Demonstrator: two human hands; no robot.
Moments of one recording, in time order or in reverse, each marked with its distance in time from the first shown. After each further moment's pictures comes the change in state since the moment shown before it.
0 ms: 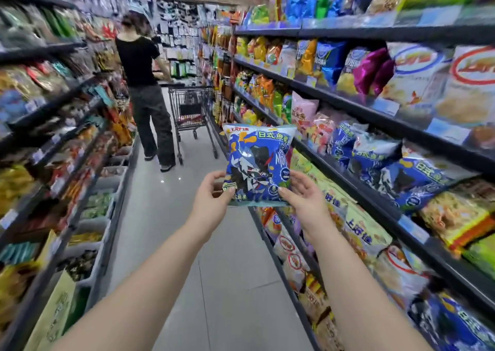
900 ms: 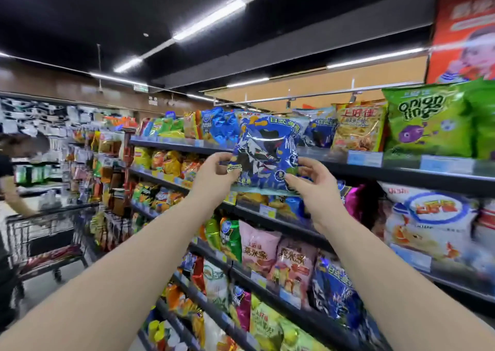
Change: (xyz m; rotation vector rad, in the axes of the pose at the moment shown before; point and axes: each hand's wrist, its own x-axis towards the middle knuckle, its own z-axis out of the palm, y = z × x) left_hand 0.521 0.193 0.103 -0.017 -0.410 0.461; right_hand 0.431 -0.163 0.050 -0.323 0.522 -0.514
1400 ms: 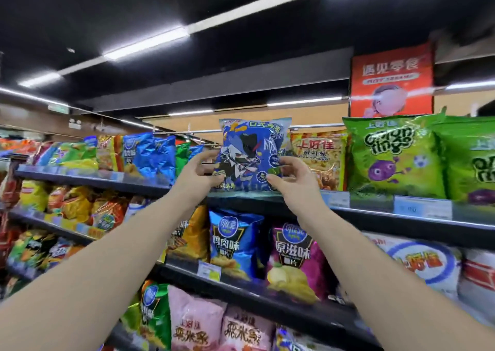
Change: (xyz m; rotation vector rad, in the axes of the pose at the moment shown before) left_hand 0.176 -0.021 0.119 -0.313 -0.244 0.116; right_hand 0.153 0.023 -0.049 -0.332 0.138 -0.138
